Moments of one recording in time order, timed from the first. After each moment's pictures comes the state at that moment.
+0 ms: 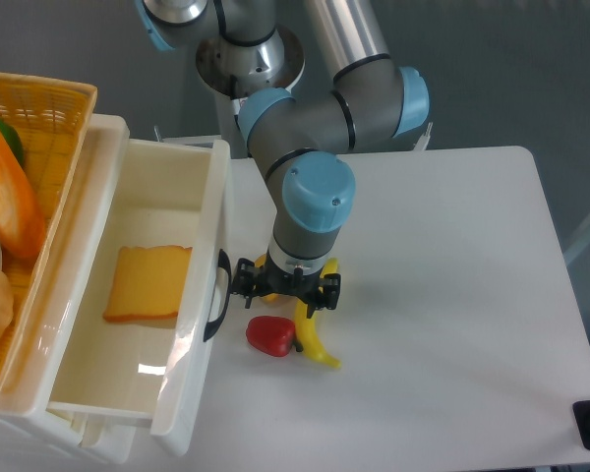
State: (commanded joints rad) arm 2.38 -1.96 -1.58 -1.16 1.38 0.49
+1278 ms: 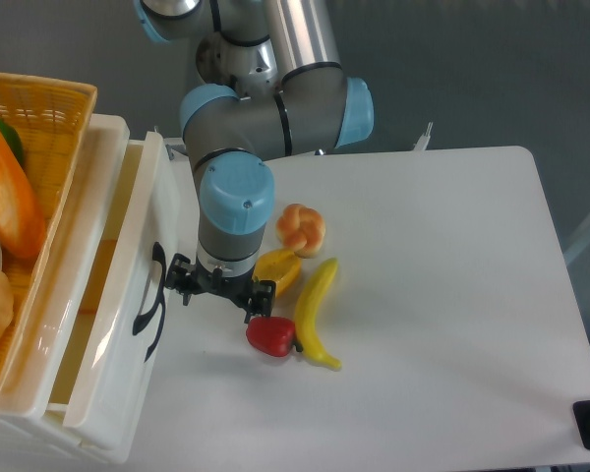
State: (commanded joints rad) arm 2.25 -1.94 -1.58 -1.16 1.39 0.49
